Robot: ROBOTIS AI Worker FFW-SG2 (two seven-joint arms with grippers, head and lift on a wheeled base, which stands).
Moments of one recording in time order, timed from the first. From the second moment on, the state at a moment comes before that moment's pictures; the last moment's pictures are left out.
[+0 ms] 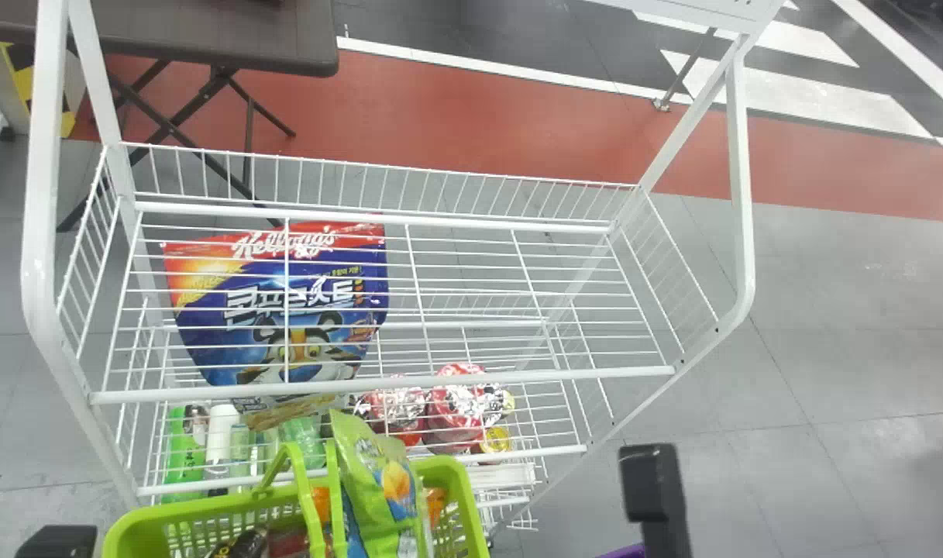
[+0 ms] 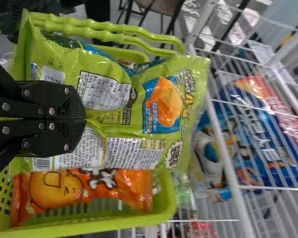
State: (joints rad) left arm 0.64 0.05 -0.10 -2.14 0.06 0.94 -1.44; right arm 0.76 -0.05 -0.26 -2.66 -0.41 1.56 0.47
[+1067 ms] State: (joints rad) left arm 0.63 0.05 -0.09 -2.13 0.06 0.94 -1.45; right arm 0.75 -0.12 -0.24 -2.56 -0.39 1.56 0.45
